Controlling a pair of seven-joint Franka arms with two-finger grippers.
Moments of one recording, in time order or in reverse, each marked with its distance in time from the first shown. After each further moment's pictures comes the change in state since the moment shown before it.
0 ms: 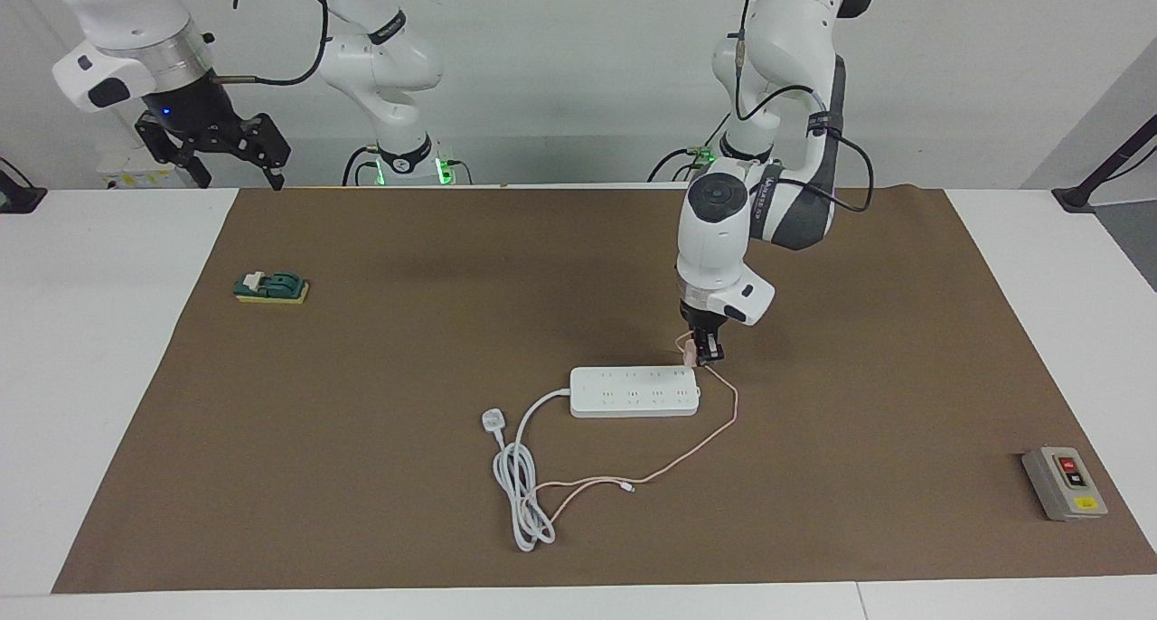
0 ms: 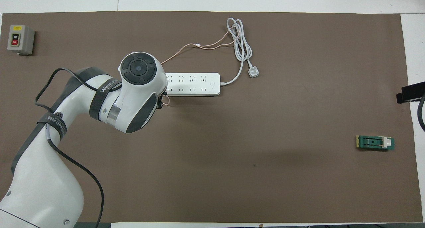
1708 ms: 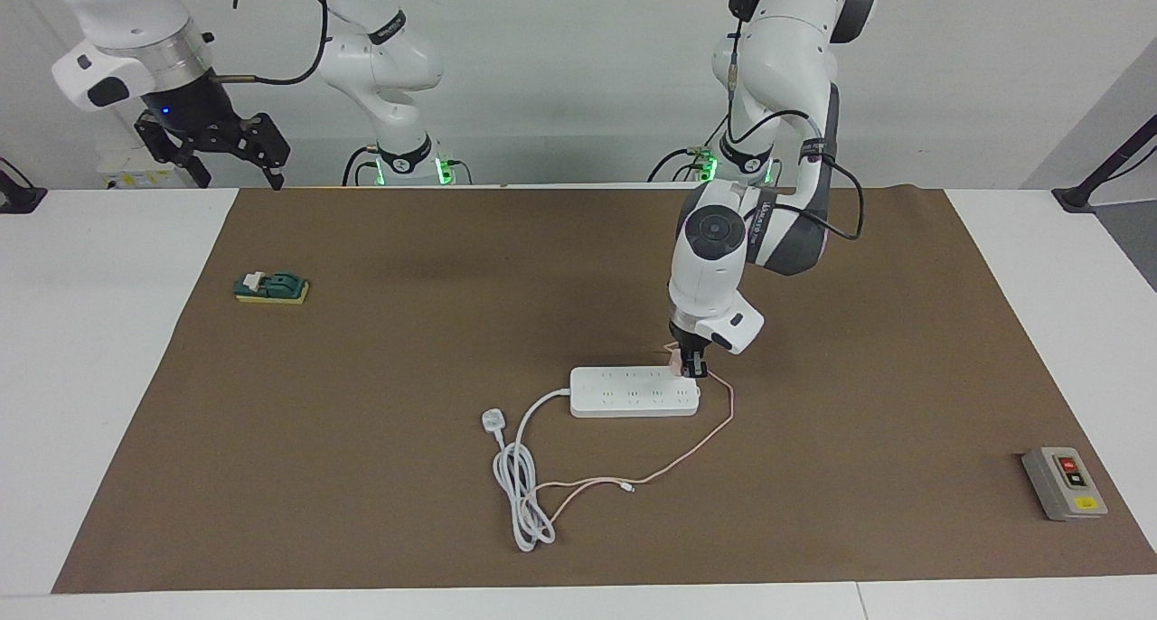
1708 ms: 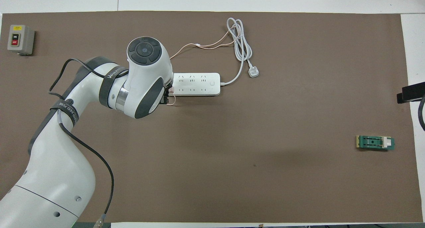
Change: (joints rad) left arm 0.007 0.119 -0.011 0.157 -0.093 -0.107 0.121; right arm 0.000 -0.001 0.000 0.000 0.000 0.000 0.000
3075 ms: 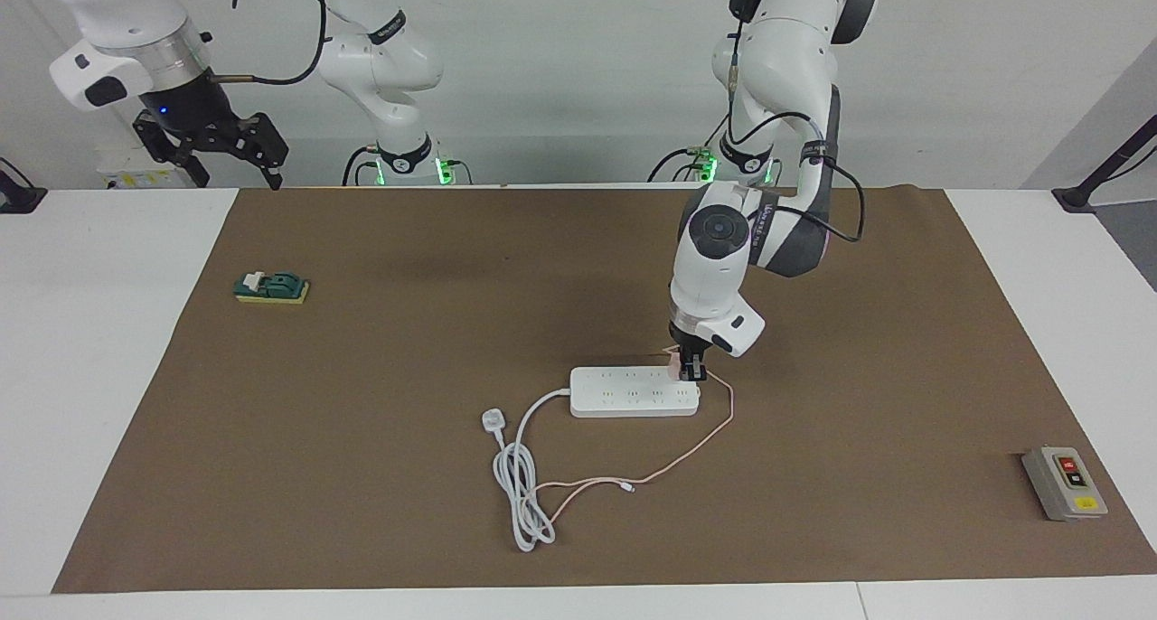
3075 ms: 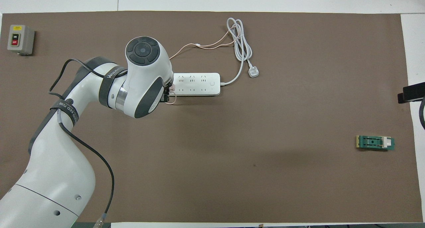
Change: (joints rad) left arm 0.003 0.003 -0.001 0.000 -0.007 0.034 0.026; right arm -0.002 0.000 -0.001 0.000 0.000 0.000 0.000
